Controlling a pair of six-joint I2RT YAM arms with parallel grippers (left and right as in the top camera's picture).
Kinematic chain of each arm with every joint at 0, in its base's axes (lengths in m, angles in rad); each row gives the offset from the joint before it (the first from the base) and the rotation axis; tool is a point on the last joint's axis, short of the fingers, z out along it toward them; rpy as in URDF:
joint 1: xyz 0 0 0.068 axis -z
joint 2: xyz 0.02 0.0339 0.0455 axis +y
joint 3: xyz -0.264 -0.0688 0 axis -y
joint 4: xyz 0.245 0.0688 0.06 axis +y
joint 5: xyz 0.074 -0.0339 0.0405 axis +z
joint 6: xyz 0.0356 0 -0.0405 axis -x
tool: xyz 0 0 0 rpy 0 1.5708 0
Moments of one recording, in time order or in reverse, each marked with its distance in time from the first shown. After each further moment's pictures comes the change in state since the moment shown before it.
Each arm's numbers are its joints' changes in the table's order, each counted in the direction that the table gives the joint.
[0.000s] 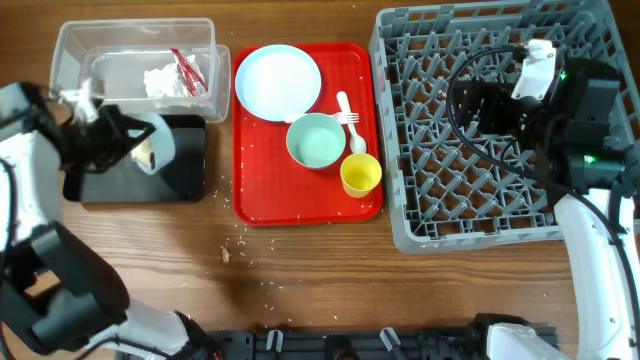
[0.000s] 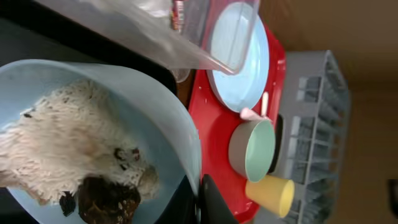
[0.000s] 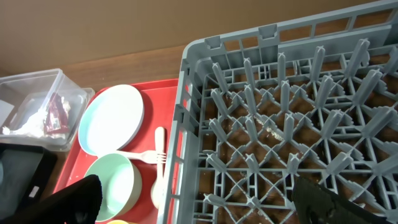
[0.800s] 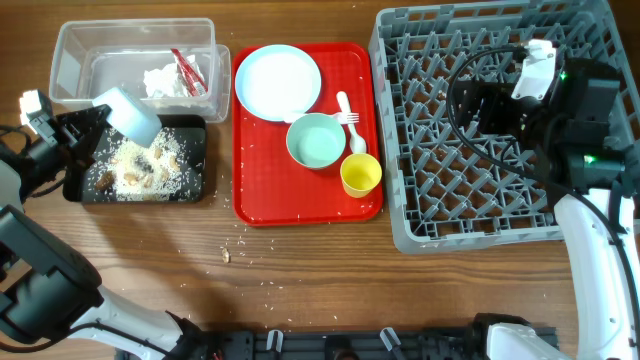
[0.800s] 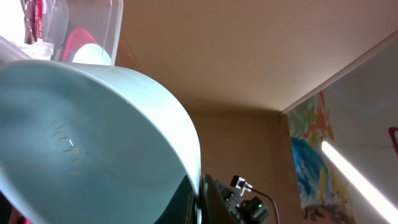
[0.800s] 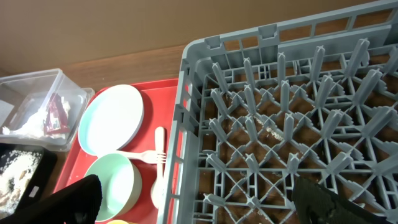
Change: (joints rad) left arm -0.231 0.140 -0.006 -0.045 -0.727 0.102; right arm 0.000 0.000 0.000 0.000 0.000 0.000
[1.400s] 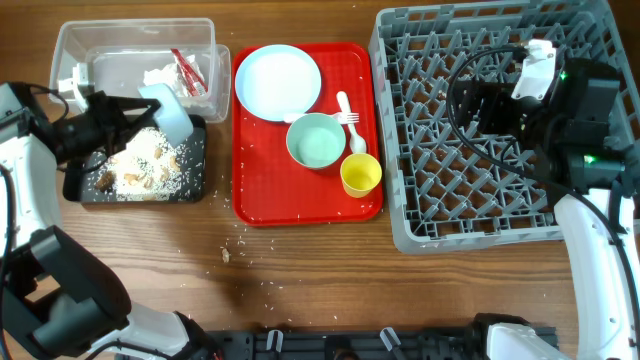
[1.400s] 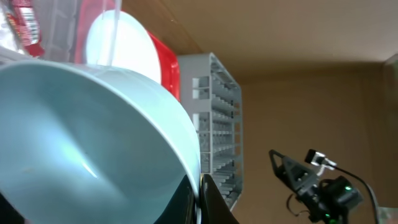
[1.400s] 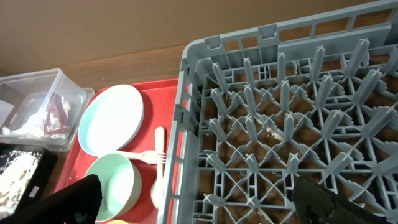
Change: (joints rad) left arm 0.217 -0.161 -0.001 -0.008 0.311 -0.027; right arm 0.000 0.000 0.000 0.000 0.000 0.000
